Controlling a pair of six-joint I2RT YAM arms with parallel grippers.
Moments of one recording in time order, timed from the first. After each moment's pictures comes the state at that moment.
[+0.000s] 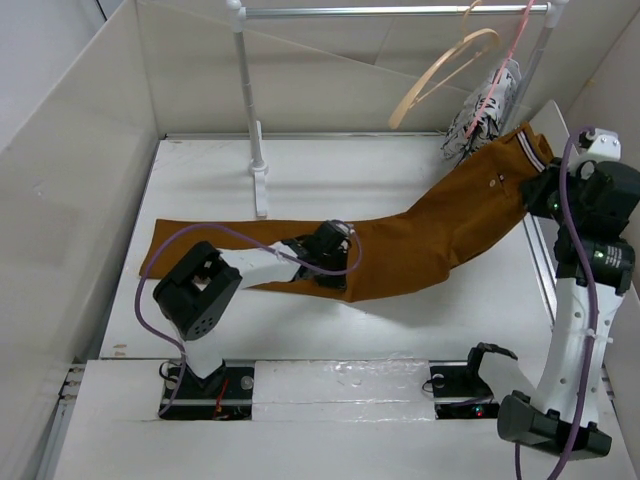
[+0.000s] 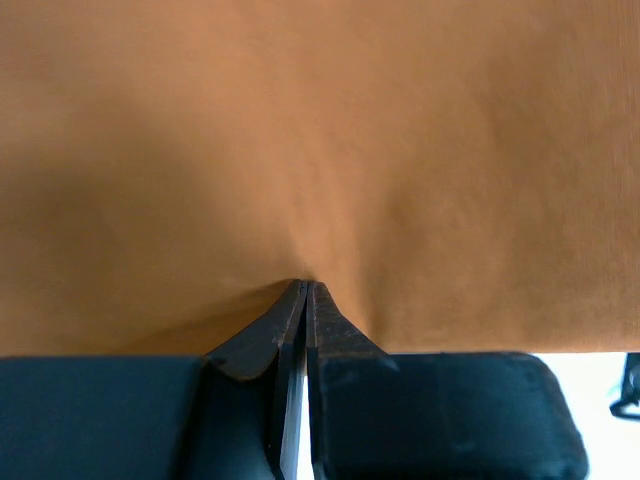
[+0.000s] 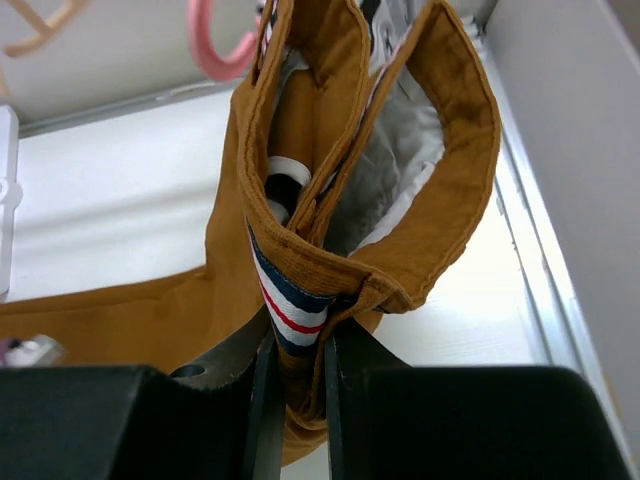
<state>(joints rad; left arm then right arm) -0.79 1.72 0.95 -0.22 0.14 -0.58 -0.33 0.93 1.31 -0.68 -0.24 0.14</state>
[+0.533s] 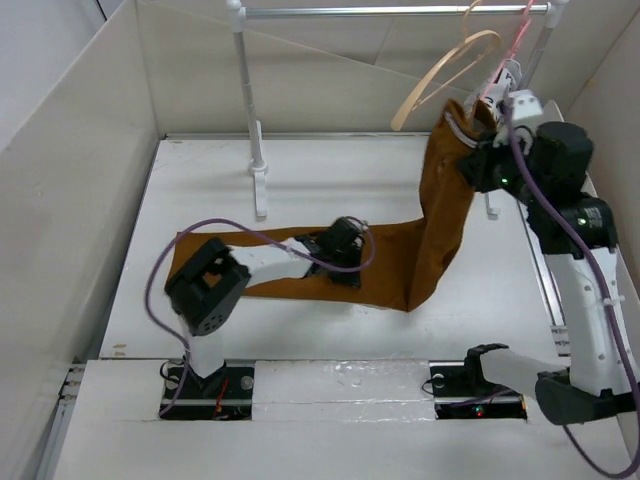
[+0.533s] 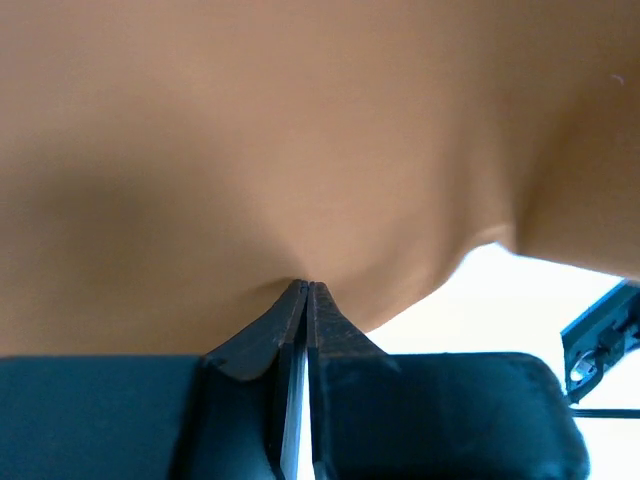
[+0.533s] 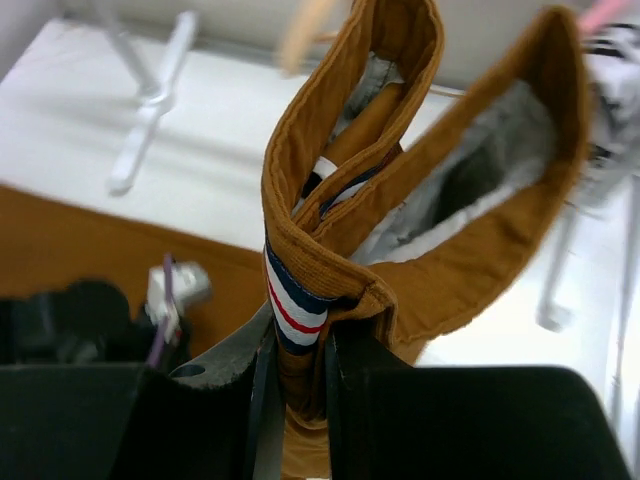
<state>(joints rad) -0.92 1.86 1.13 -0.21 0.17 -0.63 0.09 1.11 1.63 -0.80 -0.21 0.03</state>
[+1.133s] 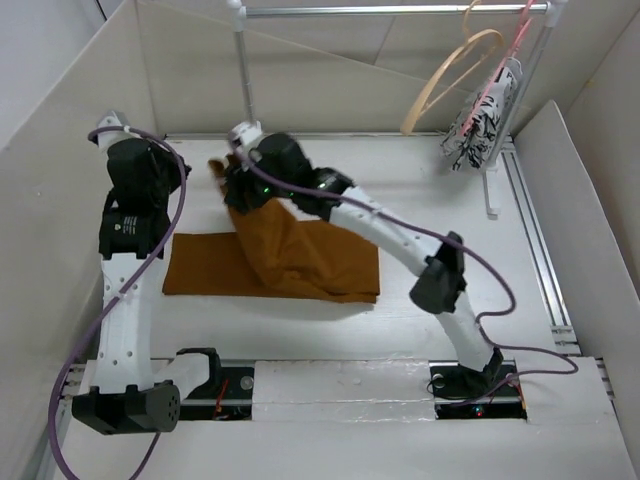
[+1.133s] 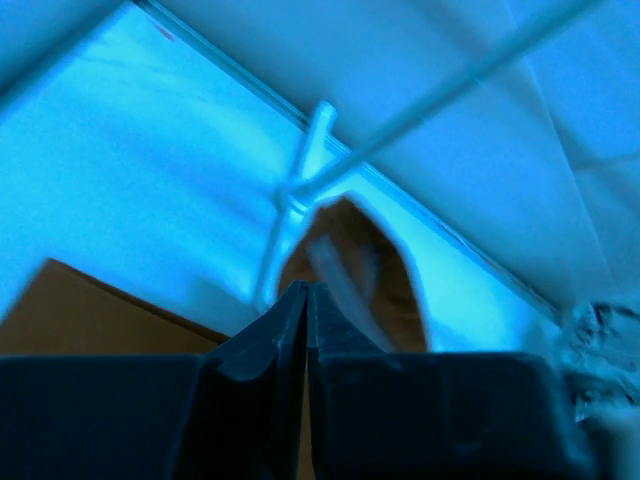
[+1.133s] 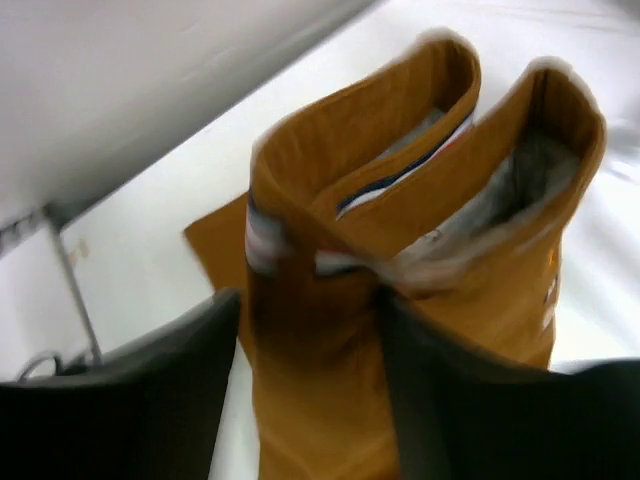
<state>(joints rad) 0.01 1.06 1.32 -0.53 -0.12 -0.64 0.92 2.14 2.31 -0.51 -0.09 0.17</state>
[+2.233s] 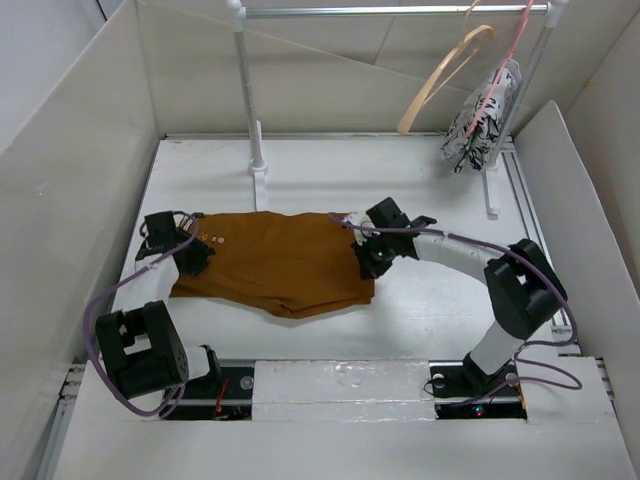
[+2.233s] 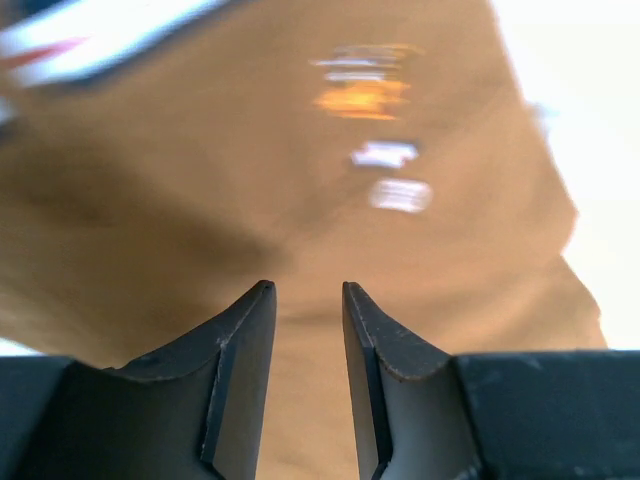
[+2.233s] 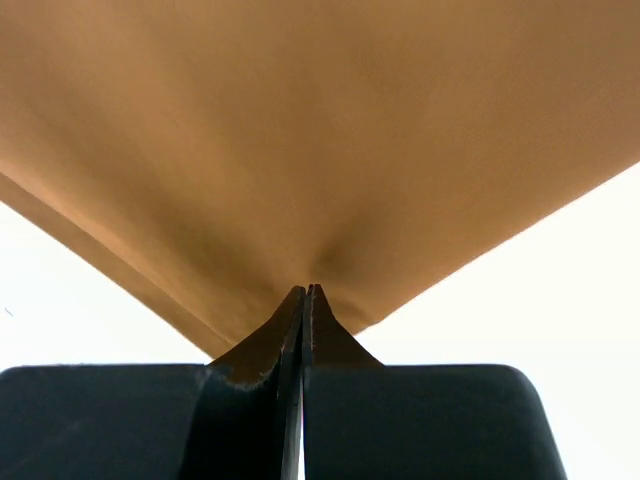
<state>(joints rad) 0.28 1.29 0.67 -0.36 0.15 -0.77 0.61 1.67 1.01 -0.44 -0.37 -0.09</state>
